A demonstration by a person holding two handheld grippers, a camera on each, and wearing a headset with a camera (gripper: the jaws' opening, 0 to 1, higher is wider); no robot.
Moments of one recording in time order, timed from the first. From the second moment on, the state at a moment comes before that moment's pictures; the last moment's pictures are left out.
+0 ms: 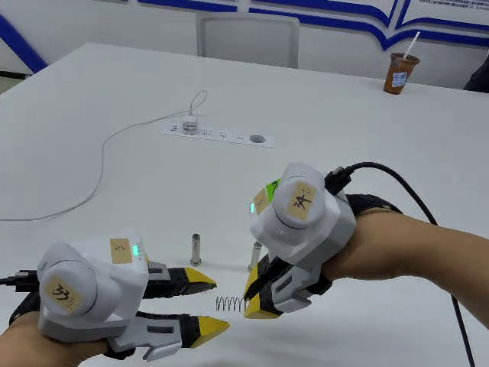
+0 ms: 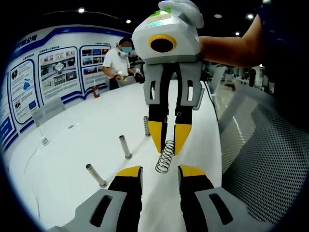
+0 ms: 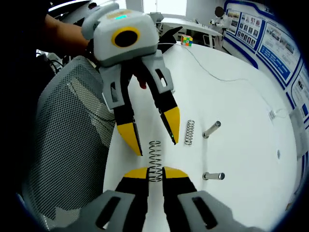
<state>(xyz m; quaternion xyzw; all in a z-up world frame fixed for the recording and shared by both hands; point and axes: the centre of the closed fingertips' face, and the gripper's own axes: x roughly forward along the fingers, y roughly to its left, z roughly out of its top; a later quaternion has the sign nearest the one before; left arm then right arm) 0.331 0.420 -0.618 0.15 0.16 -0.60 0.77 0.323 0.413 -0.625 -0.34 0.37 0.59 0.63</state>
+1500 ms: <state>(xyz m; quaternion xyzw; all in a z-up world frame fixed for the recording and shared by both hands) 0.317 0.411 -0.610 0.14 0.15 -0.63 0.75 0.317 0.407 -0.632 -0.35 0.36 0.60 0.62</state>
